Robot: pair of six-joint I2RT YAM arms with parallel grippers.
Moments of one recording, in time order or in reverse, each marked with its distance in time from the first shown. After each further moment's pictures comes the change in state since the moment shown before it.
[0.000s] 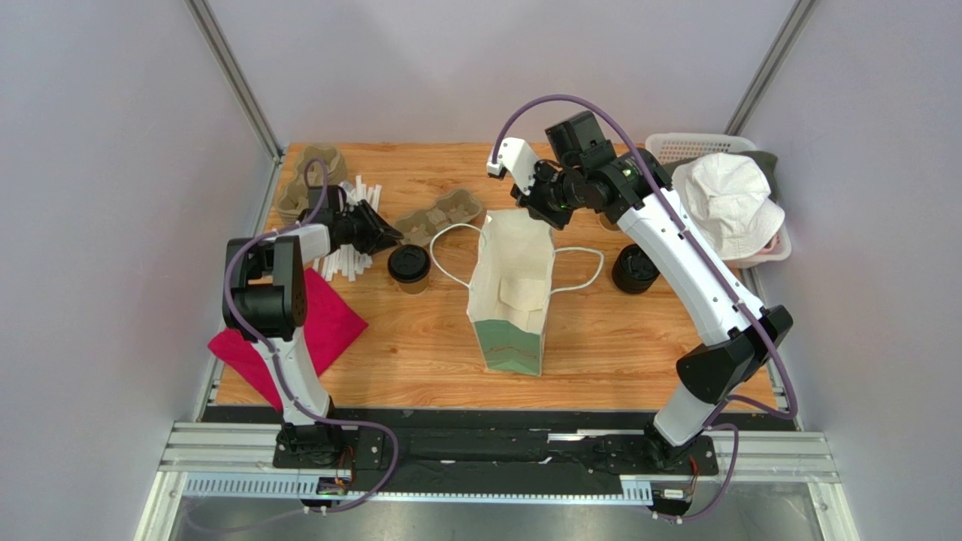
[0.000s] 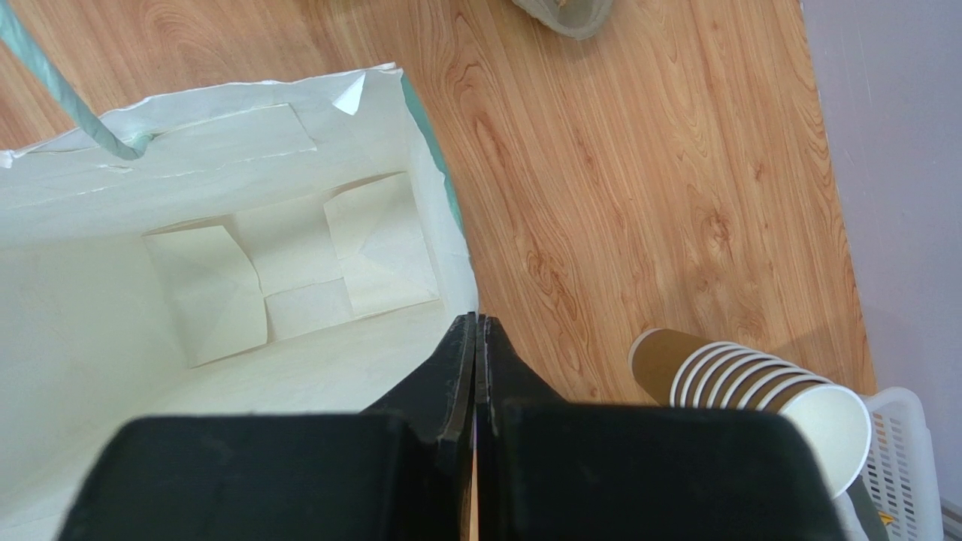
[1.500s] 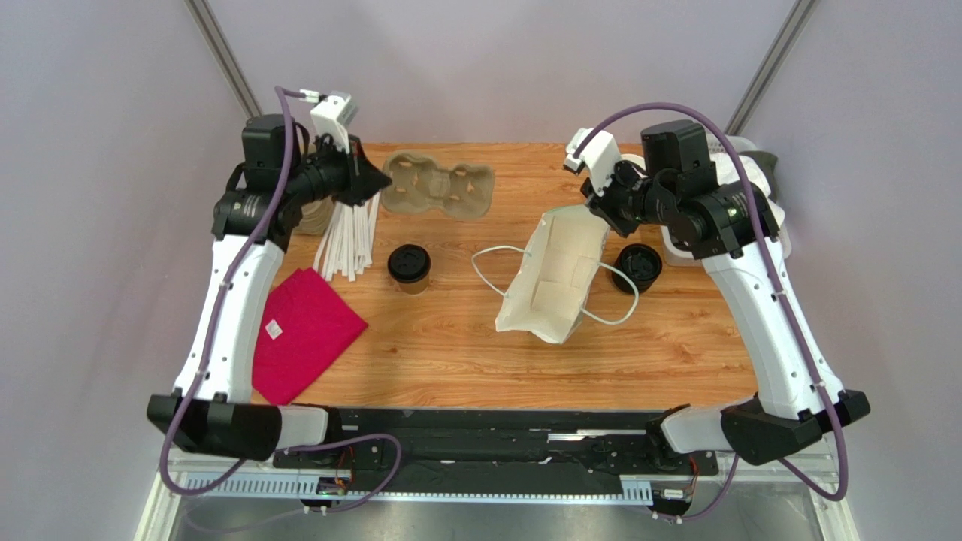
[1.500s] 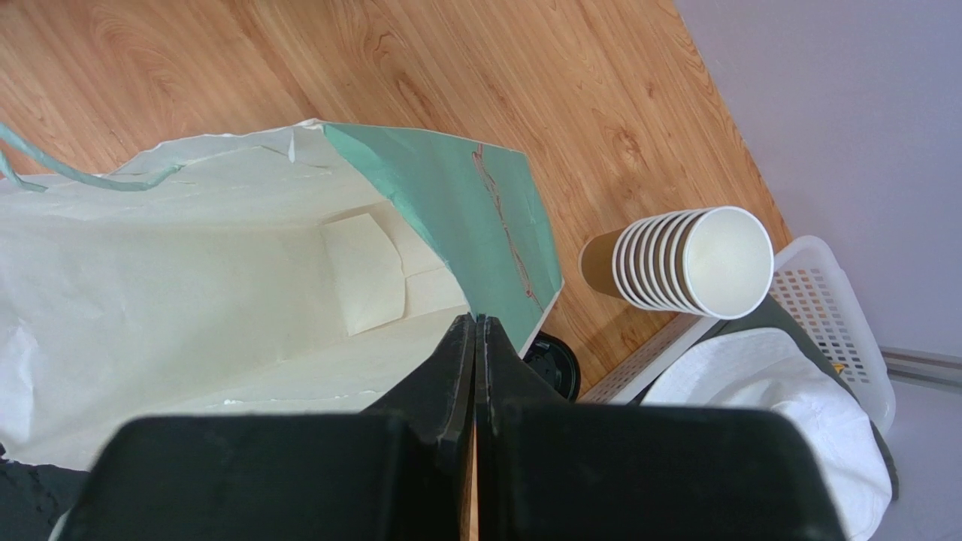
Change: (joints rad) left arm -0.125 -0.595 0.410 -0.569 0.016 0.569; right arm -0.159 -0.303 -0.119 -0.021 -0.008 0.023
